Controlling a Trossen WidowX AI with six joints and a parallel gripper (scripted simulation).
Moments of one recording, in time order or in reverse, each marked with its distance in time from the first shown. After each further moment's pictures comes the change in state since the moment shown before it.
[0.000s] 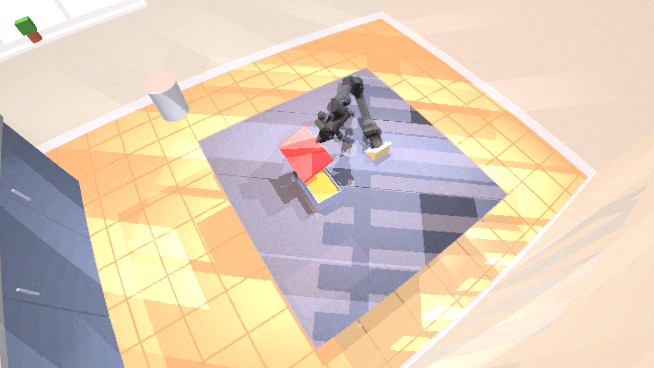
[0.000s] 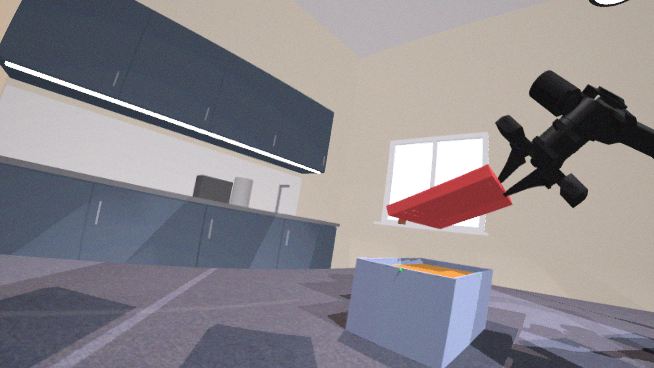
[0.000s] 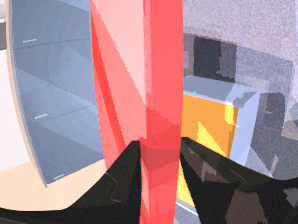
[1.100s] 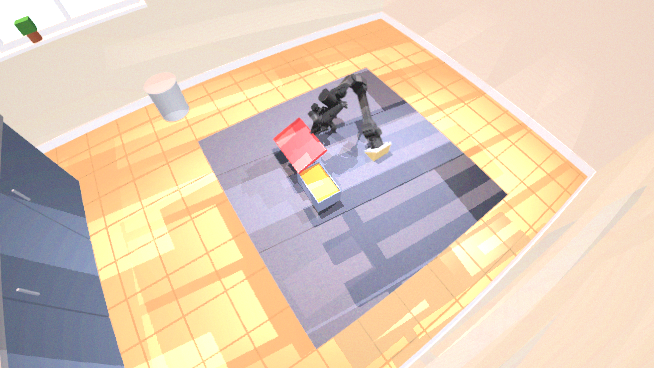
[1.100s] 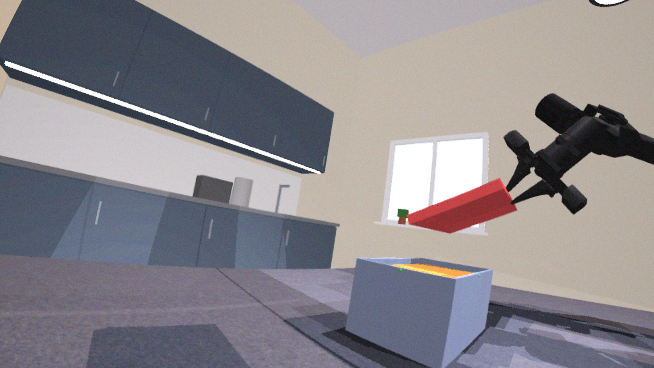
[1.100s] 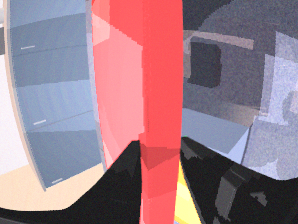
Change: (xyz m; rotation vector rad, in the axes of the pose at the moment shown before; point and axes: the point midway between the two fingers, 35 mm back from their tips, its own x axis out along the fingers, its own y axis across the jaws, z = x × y) arm 0.000 -0.006 0.063 -0.013 0.001 -0.010
